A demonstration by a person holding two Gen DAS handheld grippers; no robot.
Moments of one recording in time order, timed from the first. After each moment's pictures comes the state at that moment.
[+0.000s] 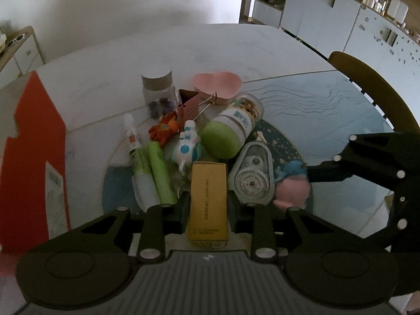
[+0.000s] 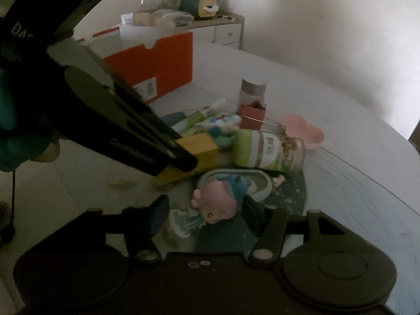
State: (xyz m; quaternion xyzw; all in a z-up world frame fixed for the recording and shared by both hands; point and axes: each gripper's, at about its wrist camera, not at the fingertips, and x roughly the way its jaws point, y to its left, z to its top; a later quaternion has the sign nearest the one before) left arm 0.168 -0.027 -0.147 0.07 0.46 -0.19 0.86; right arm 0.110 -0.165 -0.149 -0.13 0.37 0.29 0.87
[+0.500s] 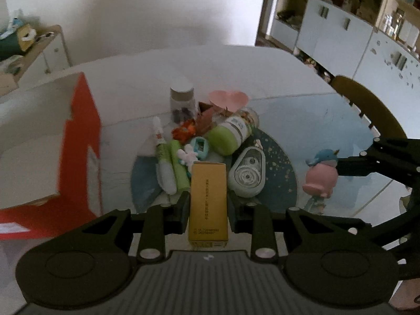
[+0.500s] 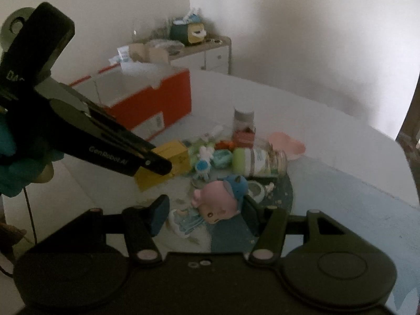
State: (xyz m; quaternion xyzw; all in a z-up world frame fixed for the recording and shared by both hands) left arm 0.117 -0.006 -0.099 0.04 0.44 -0.15 0.89; right arm 0.068 -0.179 -0.095 -0.09 0.33 0.29 0.90
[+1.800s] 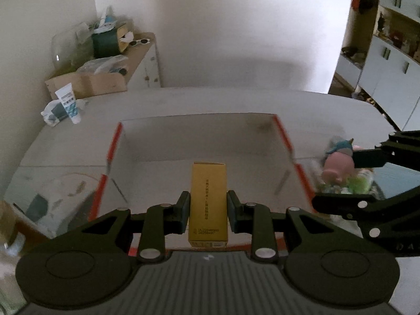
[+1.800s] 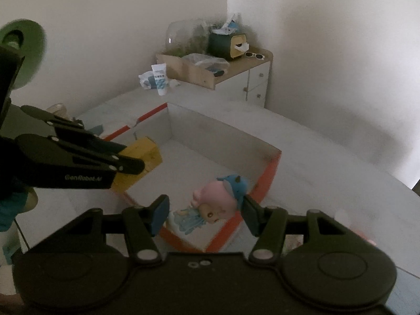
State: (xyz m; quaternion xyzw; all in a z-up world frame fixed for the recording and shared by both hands) left arm 0.145 0.226 -0.032 0.02 0.40 -0.02 0.92; right arm 0.152 0.058 -0.031 -0.11 0.35 0.31 0.88
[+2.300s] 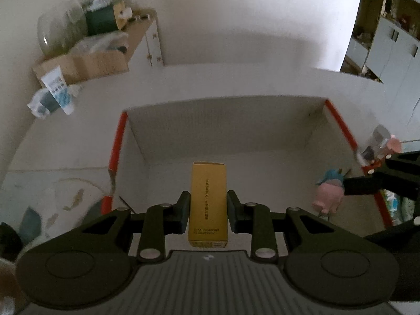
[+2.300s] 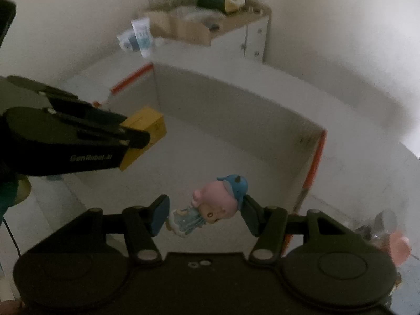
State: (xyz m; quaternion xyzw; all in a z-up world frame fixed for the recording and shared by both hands) left arm 0.220 0.264 -0.084 0.03 0.45 -0.02 0.89; right arm 0.213 0.126 -0.096 -0.13 0.45 0.26 0.84
